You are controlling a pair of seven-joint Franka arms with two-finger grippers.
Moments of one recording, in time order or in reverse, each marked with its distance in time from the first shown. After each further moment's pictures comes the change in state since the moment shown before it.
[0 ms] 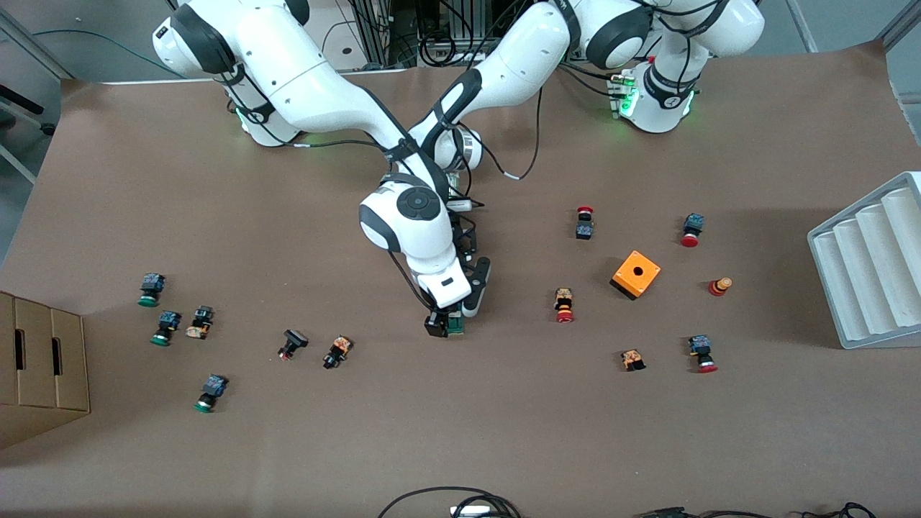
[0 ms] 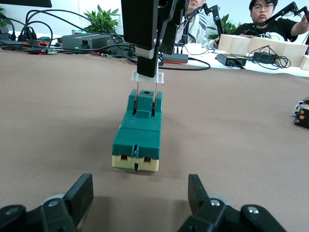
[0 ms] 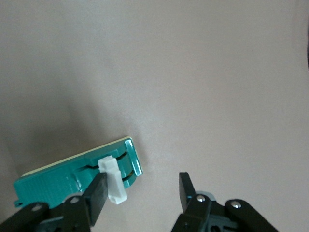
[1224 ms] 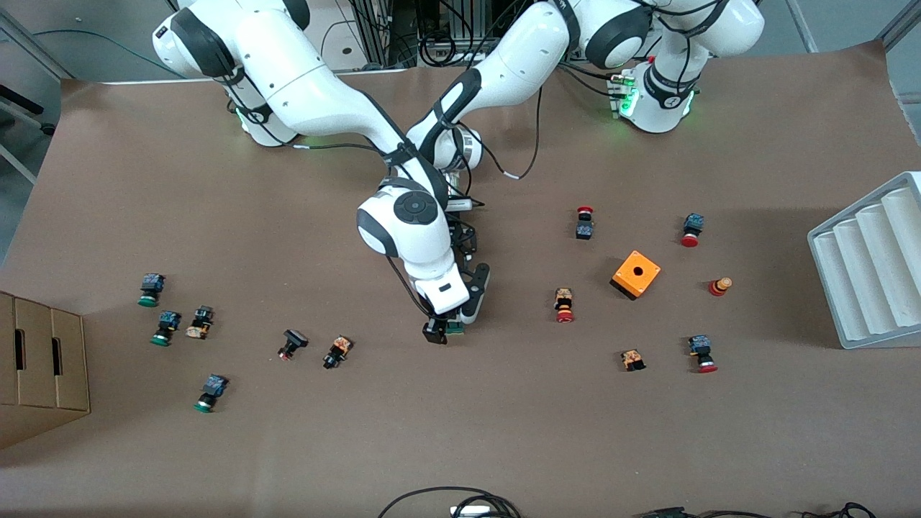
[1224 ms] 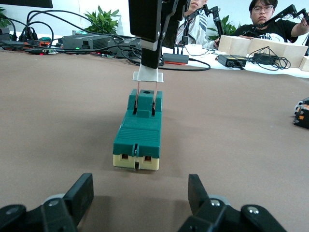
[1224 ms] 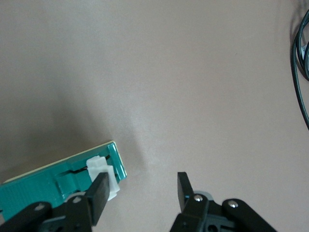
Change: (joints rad) left arm -0.004 0.001 0.000 -0.002 0.000 -0.005 -0.006; right arm -0.009 0.018 -0.007 0.037 0.000 0.001 -0.001
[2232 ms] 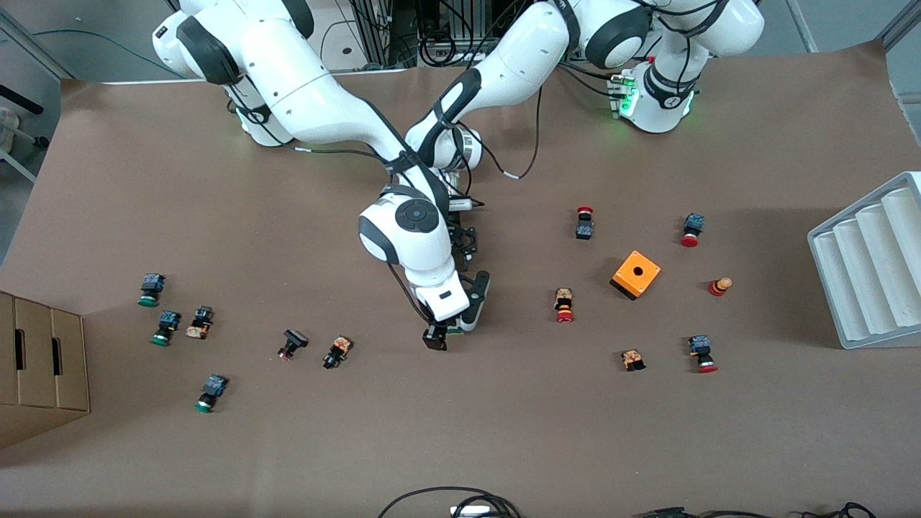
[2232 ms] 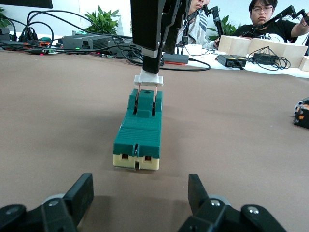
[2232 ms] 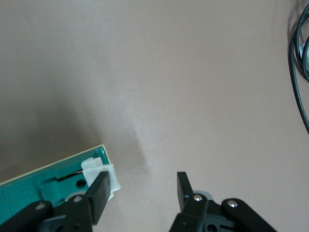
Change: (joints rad) left arm -0.001 0.000 0.000 -0.001 0.000 -0.001 0.000; right arm -0.002 0.041 -0.010 0.043 0.000 0.004 0.000
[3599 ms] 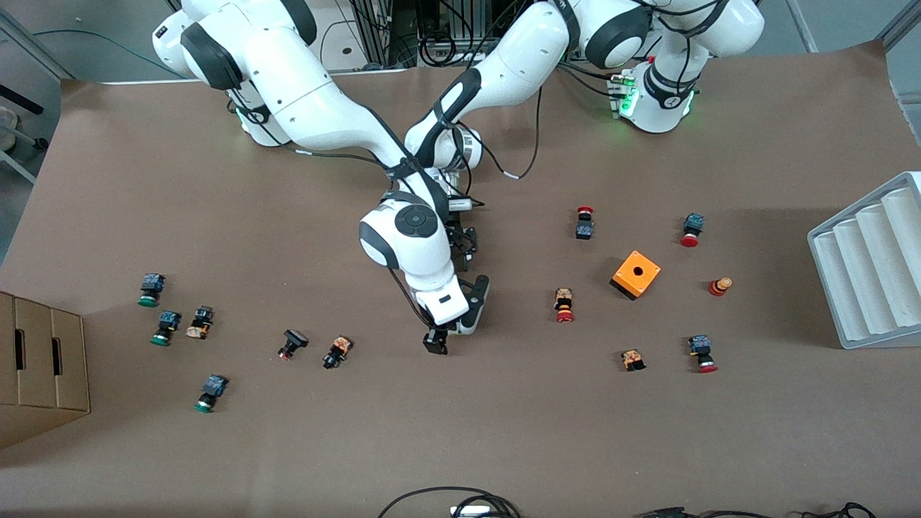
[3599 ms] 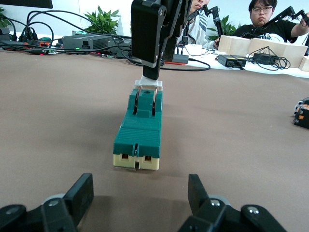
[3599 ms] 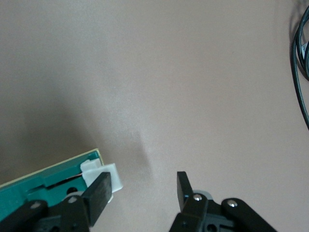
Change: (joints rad) left arm 0.000 0.000 0.000 0.000 0.000 0.000 0.000; right arm -0.003 0.028 -0.004 0.009 0.000 0.035 -0.001
